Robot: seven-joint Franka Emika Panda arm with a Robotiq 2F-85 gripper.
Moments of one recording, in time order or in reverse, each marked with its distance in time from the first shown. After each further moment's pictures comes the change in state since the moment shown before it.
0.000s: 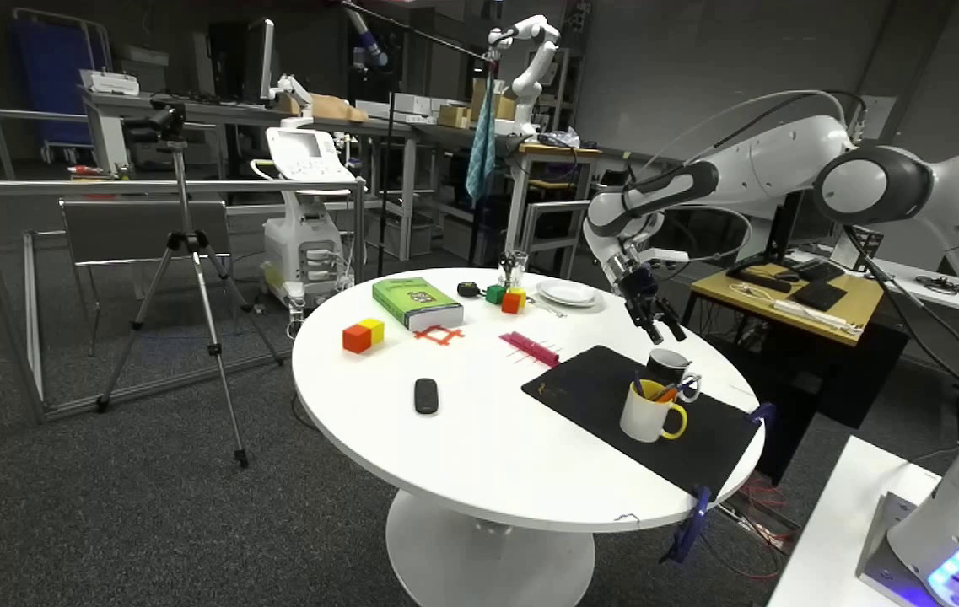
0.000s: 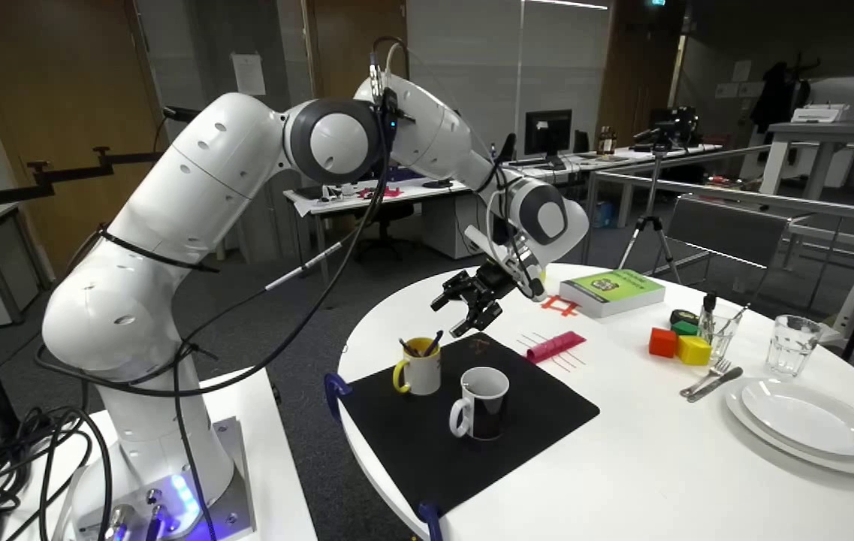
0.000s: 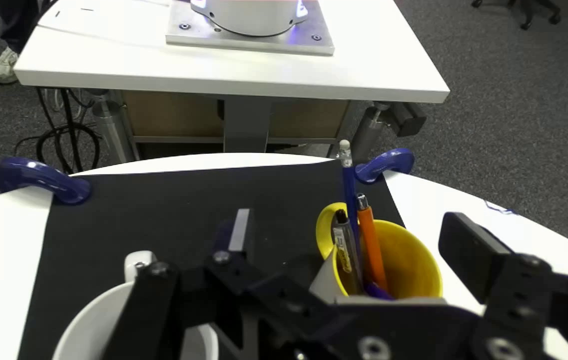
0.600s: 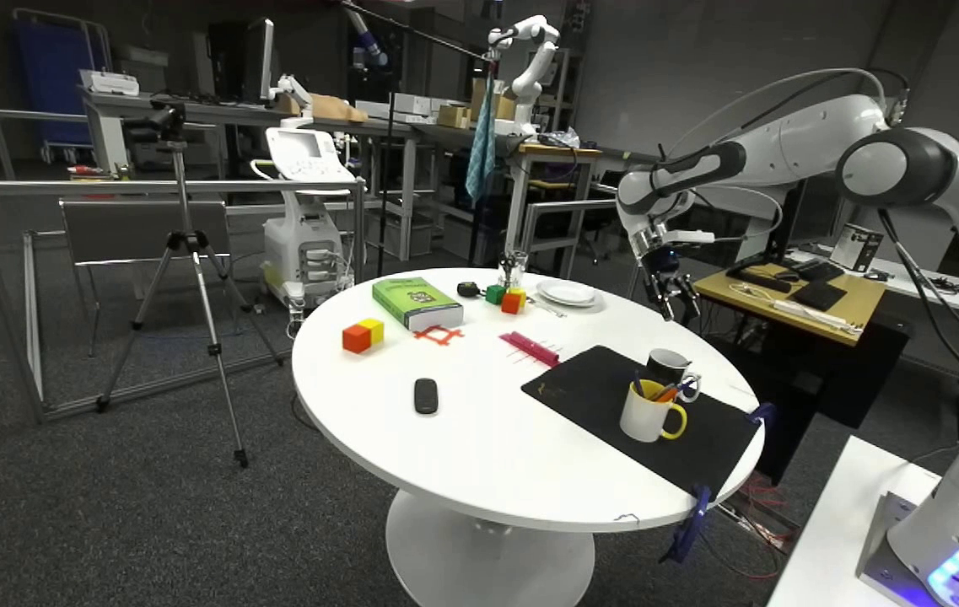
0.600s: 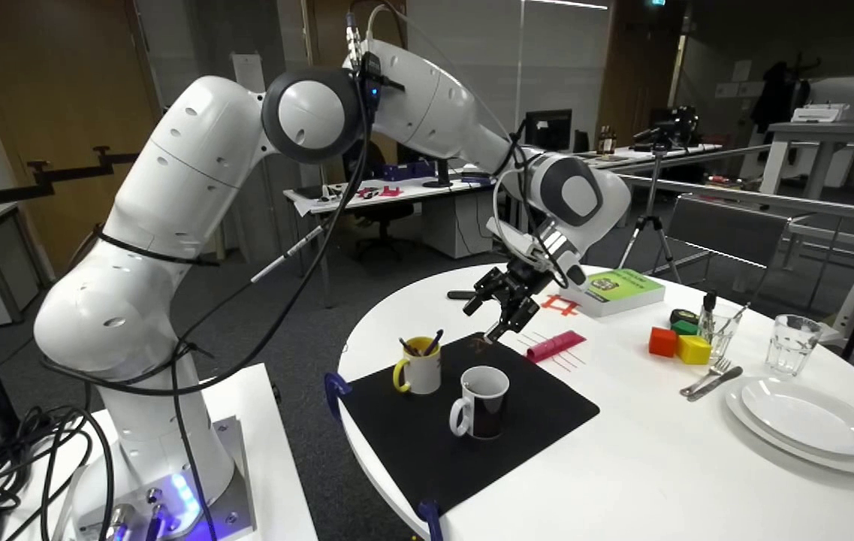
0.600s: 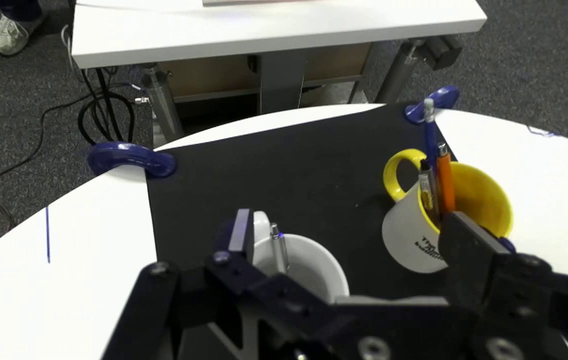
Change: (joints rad) arm -0.072 -0.101 -0.067 -0.046 -0.041 0.118 0.000
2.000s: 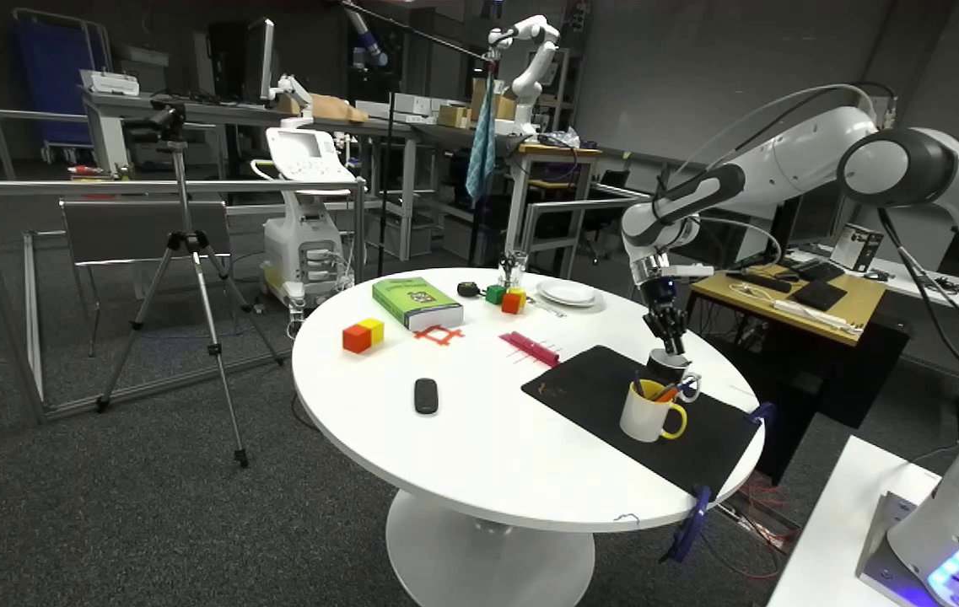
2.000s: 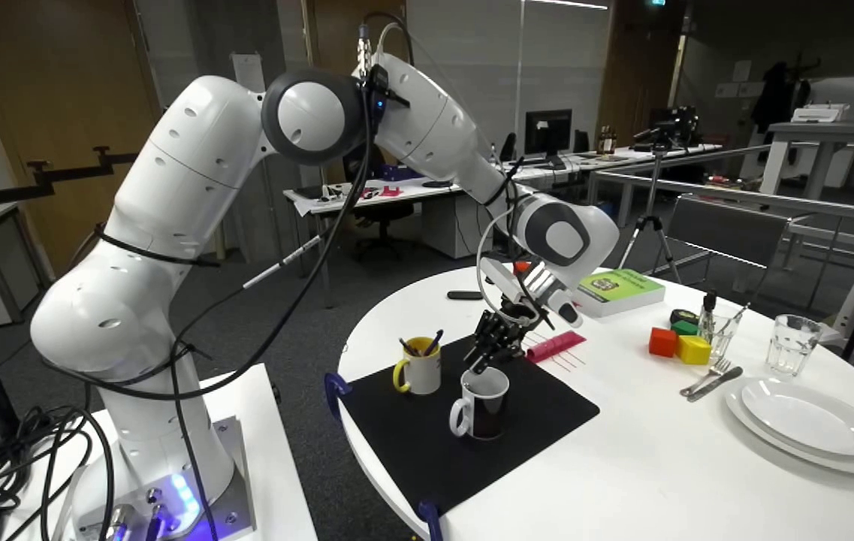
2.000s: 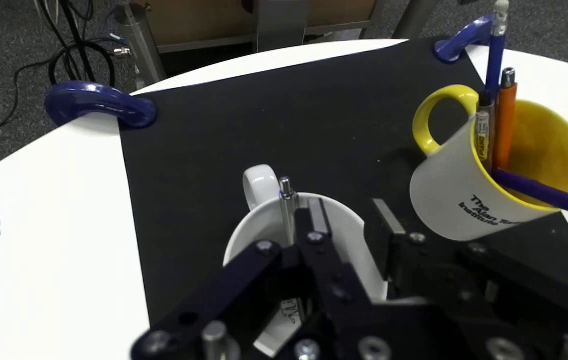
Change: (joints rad) arm -0.030 0.000 0.033 -0.173 0.002 0.263 -0.004
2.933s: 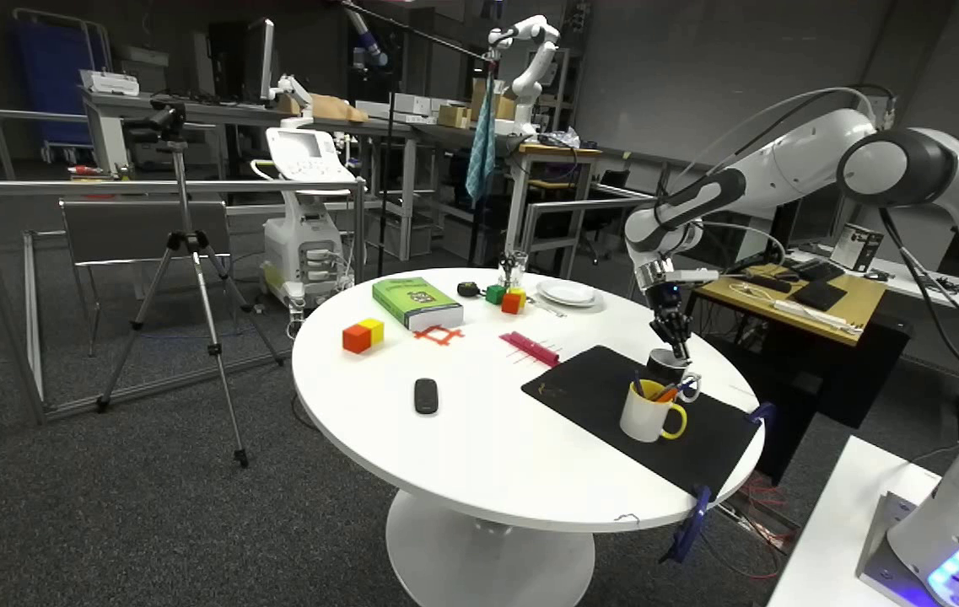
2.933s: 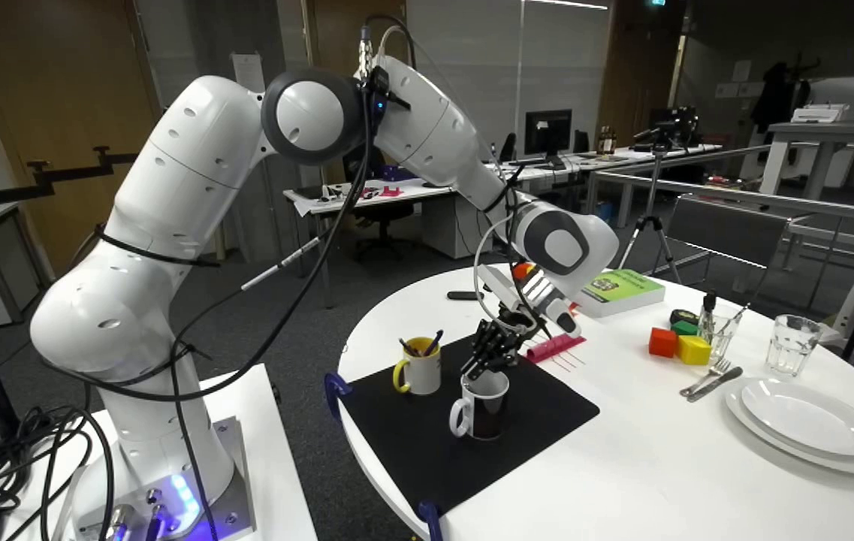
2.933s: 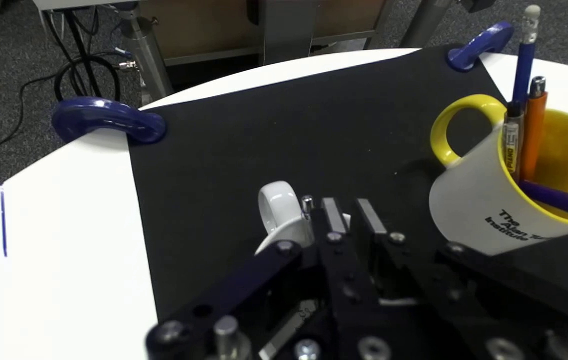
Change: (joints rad) arm -0.003 0.000 -0.013 -0.030 -0.007 0.004 -0.001
